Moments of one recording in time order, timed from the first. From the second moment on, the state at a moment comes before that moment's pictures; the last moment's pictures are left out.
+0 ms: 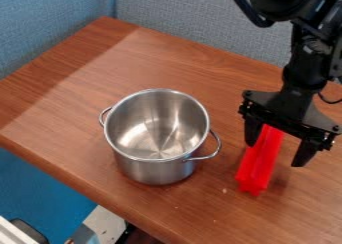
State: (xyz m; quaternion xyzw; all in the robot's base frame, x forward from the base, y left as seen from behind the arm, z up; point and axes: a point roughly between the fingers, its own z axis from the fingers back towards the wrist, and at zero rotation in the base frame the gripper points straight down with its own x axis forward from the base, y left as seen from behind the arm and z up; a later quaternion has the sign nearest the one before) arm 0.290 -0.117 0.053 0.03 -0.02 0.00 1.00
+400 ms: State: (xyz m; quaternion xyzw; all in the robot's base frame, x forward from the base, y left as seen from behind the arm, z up) arm 0.290 -0.118 0.052 0.03 -0.02 0.01 1.00
